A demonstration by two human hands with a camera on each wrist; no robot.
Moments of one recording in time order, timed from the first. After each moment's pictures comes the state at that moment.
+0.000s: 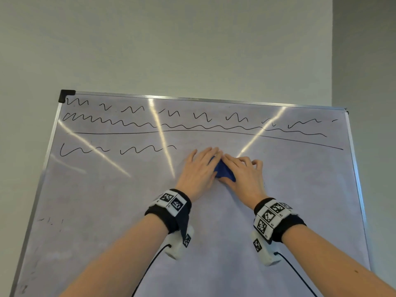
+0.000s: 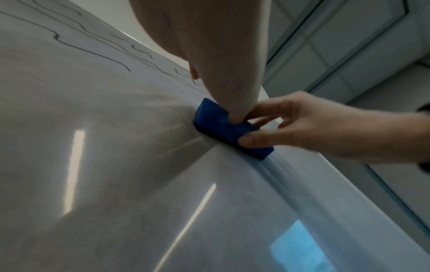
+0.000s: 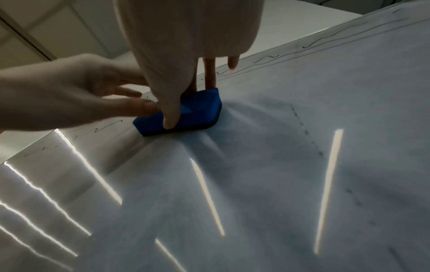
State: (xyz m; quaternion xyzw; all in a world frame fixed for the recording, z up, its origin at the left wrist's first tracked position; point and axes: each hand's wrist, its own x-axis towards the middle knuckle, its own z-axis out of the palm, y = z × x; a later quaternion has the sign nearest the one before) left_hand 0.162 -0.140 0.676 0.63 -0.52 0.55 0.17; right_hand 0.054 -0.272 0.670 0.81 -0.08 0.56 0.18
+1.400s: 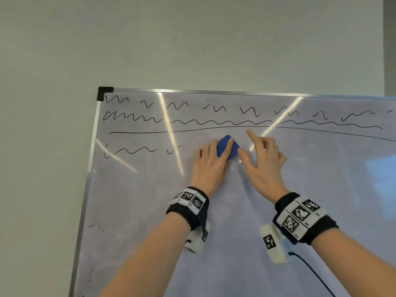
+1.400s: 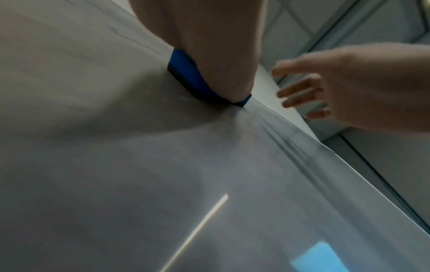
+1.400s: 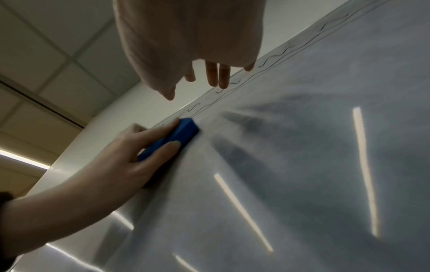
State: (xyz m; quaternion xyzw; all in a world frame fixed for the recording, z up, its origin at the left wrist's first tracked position) left_hand 0.256 -0.077 0.678 0.63 -0.39 0.65 0.19; right_hand 0.124 -0.163 0.685 0.76 -0.10 0.64 -0.03
